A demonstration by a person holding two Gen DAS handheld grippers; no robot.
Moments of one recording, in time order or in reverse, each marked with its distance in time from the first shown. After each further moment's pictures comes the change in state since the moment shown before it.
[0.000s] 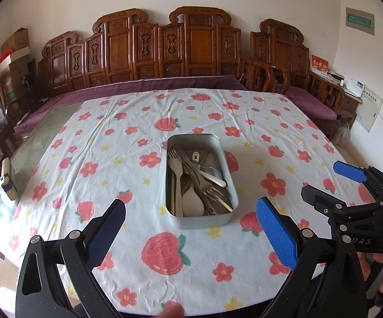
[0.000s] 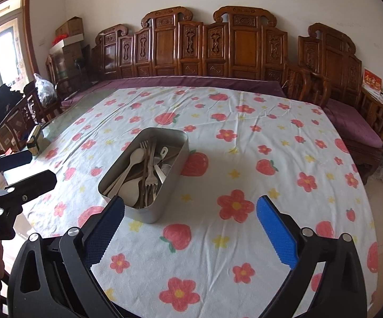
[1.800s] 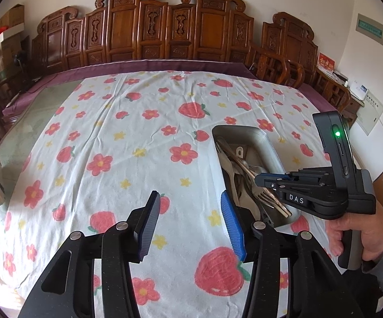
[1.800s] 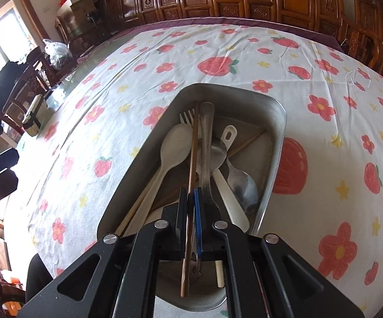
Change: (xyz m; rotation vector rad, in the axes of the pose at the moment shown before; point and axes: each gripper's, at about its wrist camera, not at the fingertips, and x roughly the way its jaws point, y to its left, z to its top) left arm 0.075 0.116 0.013 -0.046 0.094 -0.061; right arm 0.203 0.080 0.044 -0.028 0.330 0.209
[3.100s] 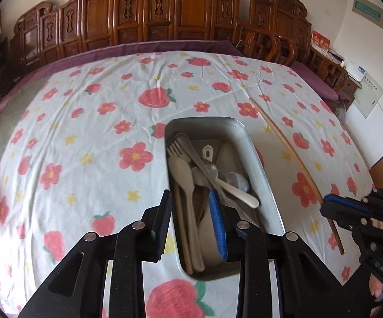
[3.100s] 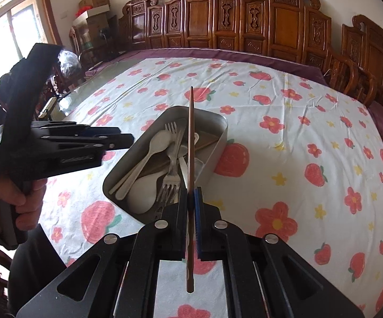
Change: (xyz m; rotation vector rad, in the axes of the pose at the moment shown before) left arm 0.066 -0.067 0.029 0.055 0.102 -0.024; right arm -0.103 -0.032 -0.054 -0.076 -0.150 -0.045
